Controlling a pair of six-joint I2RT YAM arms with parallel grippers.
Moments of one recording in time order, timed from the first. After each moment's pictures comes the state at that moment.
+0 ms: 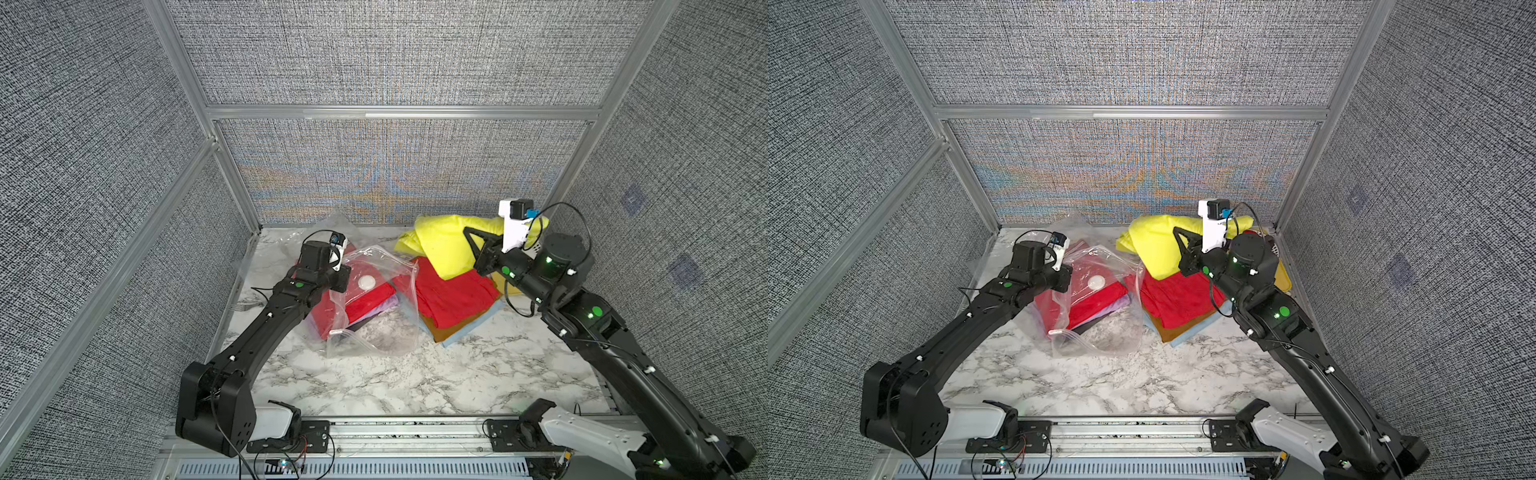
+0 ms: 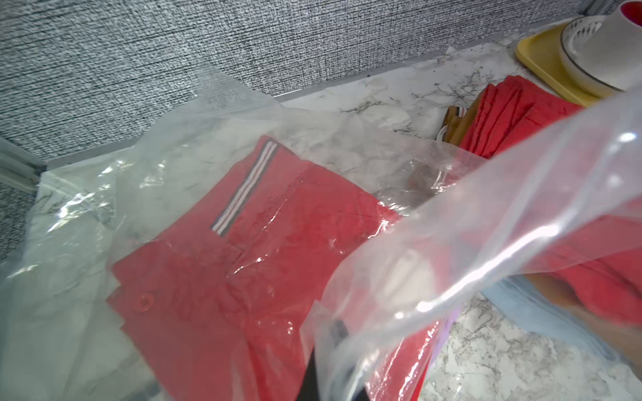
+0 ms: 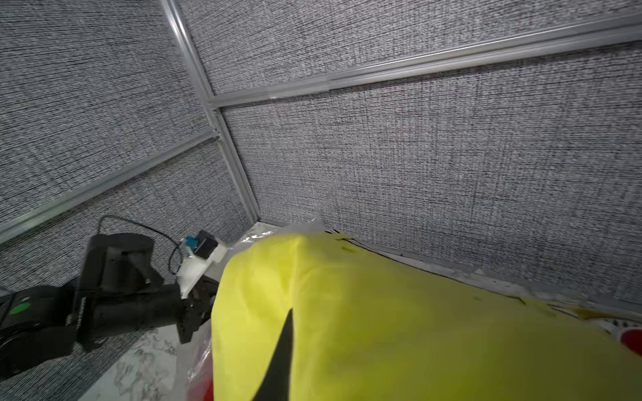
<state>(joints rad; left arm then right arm) -0.34 1.34 1.03 -0.35 0.01 0.04 0.53 1.04 1.30 -0.31 0.02 0.24</state>
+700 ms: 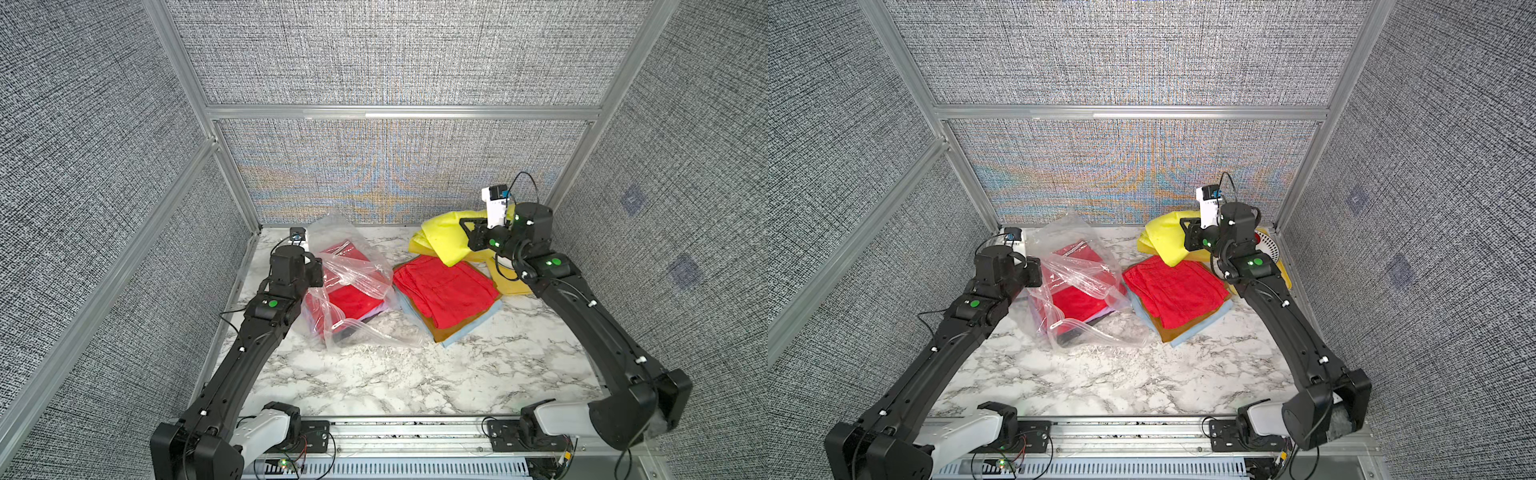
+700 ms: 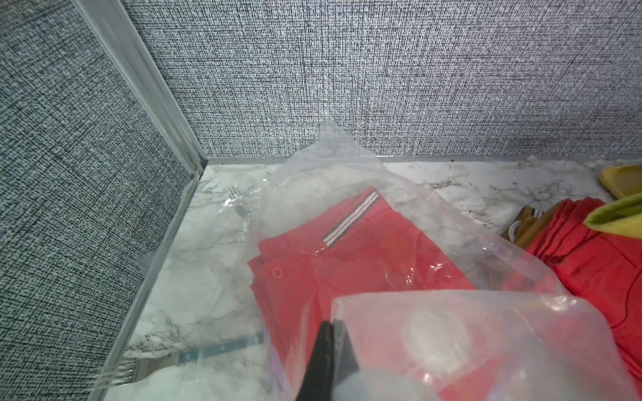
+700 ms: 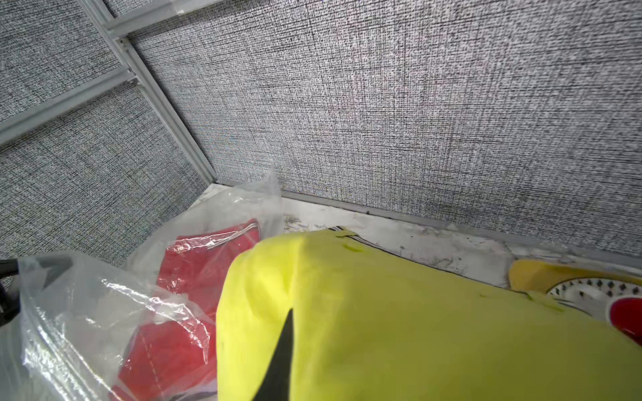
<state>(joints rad) -0.26 1.10 0.99 -0.34 -0.19 -0.11 0.28 1.40 1.39 -0.26 -0.27 0.17</state>
